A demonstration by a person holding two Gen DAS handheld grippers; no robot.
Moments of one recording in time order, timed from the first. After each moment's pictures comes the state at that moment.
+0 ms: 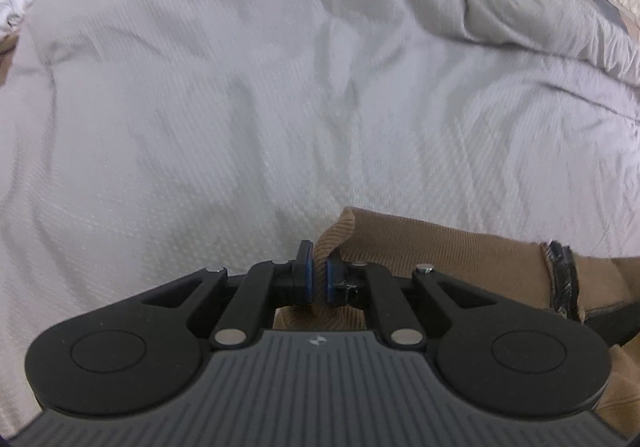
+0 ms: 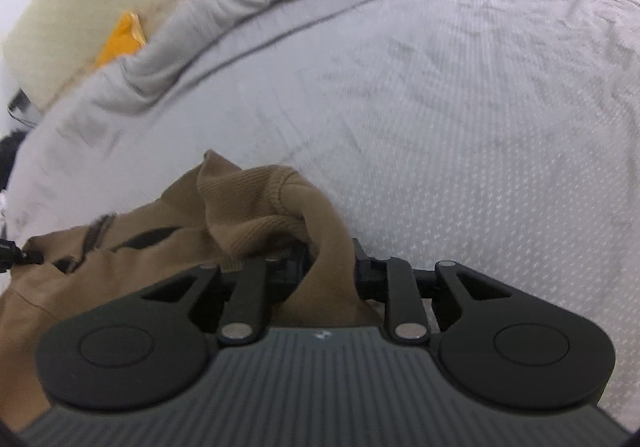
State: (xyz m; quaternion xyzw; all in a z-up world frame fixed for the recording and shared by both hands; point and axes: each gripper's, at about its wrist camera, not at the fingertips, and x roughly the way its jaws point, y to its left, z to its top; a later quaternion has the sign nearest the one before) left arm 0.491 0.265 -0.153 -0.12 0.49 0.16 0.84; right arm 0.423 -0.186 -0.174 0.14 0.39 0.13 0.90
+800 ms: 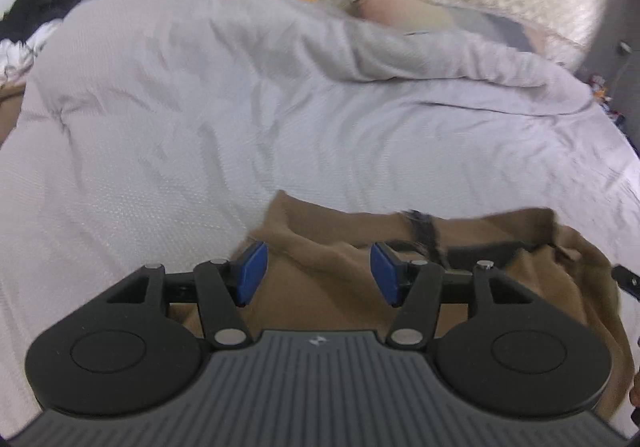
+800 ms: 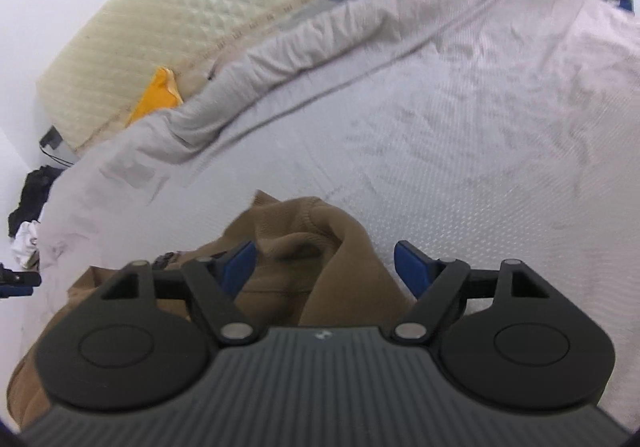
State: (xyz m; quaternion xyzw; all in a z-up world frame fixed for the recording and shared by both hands) left arm 0.363 0.190 -0.025 -0.10 0.42 0.09 0.90; right arm 0.336 -0.215 -0.109 0.17 0.30 0.15 0.93
